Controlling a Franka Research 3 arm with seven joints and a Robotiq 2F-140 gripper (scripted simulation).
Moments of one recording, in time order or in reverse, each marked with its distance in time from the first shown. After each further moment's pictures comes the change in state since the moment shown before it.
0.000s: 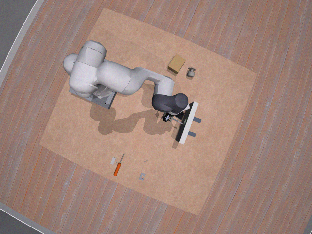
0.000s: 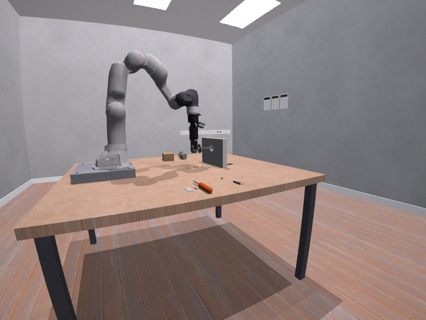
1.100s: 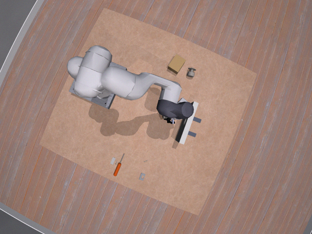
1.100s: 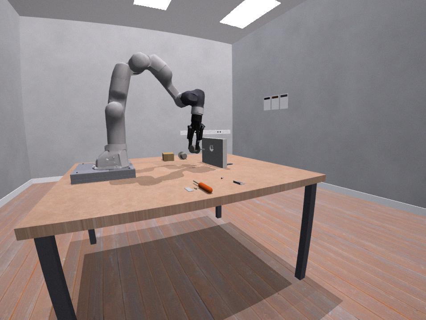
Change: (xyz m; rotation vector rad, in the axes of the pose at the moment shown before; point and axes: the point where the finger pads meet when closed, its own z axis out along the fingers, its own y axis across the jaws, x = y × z) arm -0.002 0.000 0.001 0.100 -0.104 -0.563
